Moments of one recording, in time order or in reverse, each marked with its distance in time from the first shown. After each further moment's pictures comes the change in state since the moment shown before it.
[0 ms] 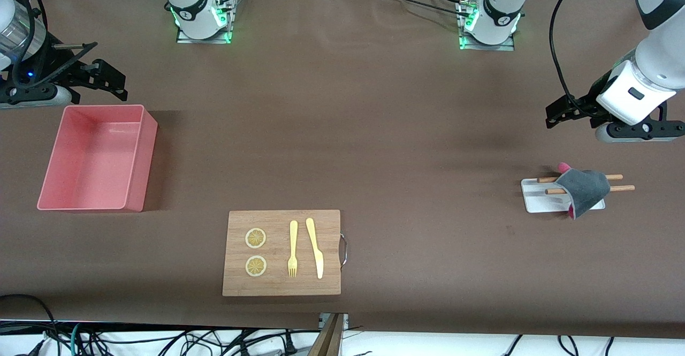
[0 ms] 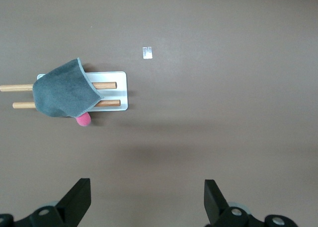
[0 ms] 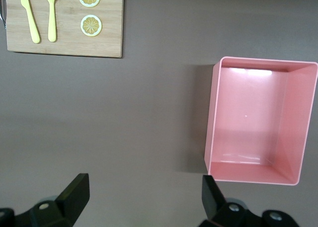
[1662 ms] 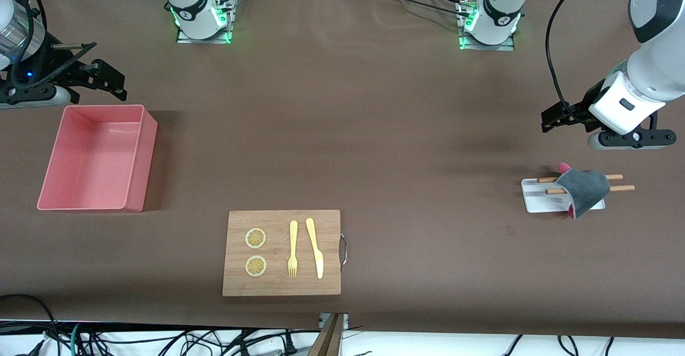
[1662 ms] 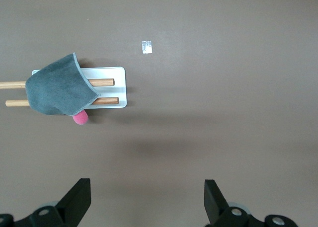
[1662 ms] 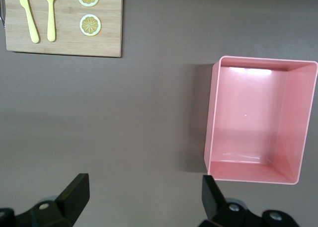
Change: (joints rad) left arm 0.000 0.040 0.000 0.000 0.002 0.003 0.001; right arm -0.002 0.000 0.000 0.000 0.000 -0.003 0.000
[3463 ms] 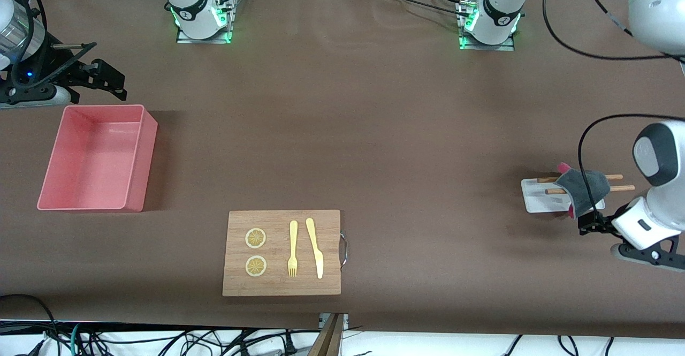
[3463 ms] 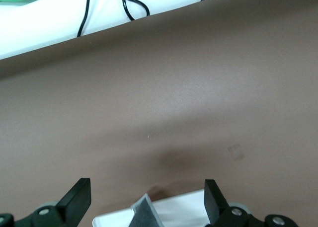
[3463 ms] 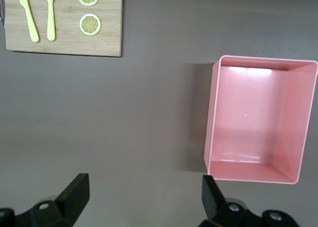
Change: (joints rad) left arm 0.156 0.648 0.017 0.492 0.128 0.344 0.412; right arm 0.000 0.000 0.000 0.000 0.000 -0.002 -0.001
